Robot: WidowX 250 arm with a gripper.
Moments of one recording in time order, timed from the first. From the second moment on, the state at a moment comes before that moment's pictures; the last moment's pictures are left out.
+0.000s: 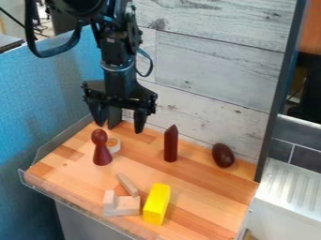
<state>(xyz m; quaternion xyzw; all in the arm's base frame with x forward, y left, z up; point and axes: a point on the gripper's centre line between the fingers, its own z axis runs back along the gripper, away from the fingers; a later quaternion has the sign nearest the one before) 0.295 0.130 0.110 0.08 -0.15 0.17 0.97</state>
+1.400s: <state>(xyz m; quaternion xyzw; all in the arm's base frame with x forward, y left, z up) 0.369 0.175 0.050 0.12 -0.10 0.23 0.96</state>
